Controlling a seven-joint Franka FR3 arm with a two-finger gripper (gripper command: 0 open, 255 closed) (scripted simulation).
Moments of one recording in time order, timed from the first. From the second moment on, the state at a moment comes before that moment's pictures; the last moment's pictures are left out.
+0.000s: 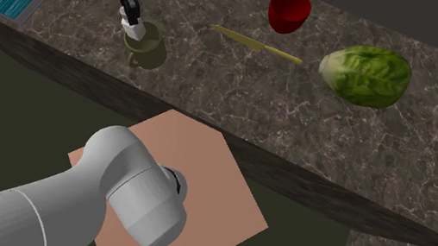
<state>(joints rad) 0.20 -0.61 0.83 -2.32 0.56 1.75 0.79</state>
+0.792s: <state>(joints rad) 0.20 -0.60 0.85 -2.35 0.57 1.79 0.79</state>
